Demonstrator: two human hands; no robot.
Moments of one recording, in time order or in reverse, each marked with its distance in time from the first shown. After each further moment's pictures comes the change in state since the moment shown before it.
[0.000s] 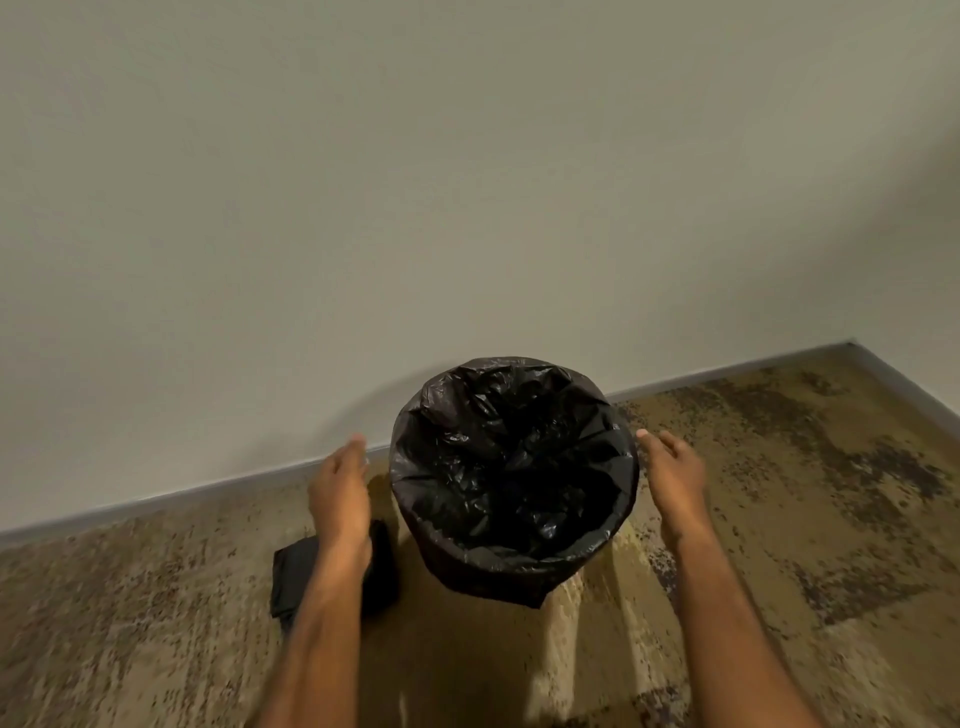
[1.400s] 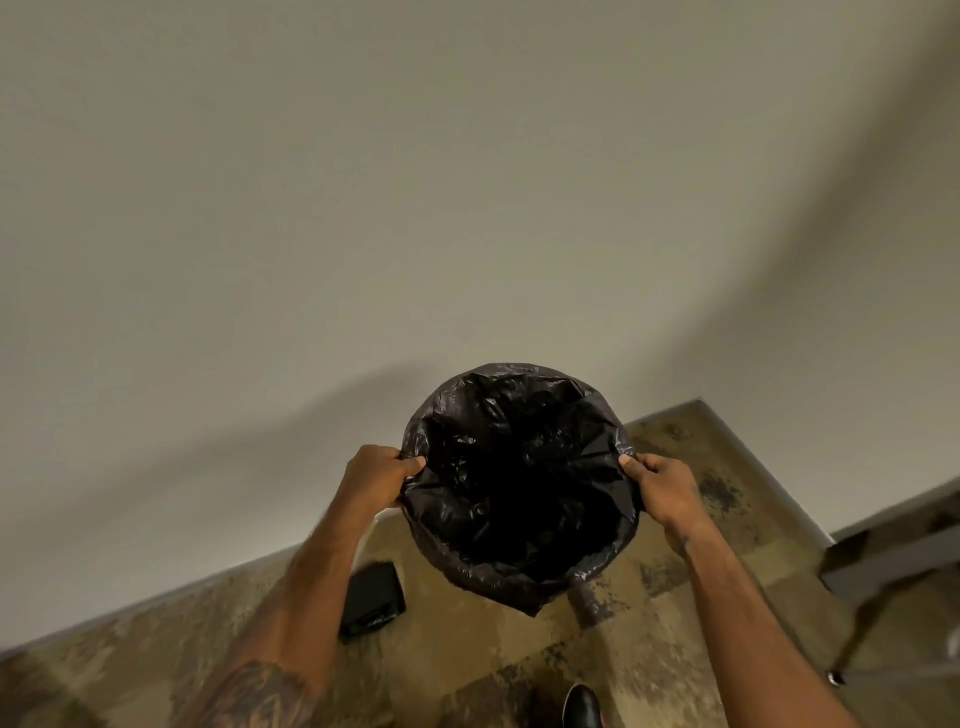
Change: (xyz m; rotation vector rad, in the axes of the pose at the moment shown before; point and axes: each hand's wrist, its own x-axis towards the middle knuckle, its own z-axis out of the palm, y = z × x) left_hand -0.202 0.462 0.014 0.628 -0.463 -0.041; right_hand -0.148 -0.379 -0.227 -0.222 -0.103 0.052
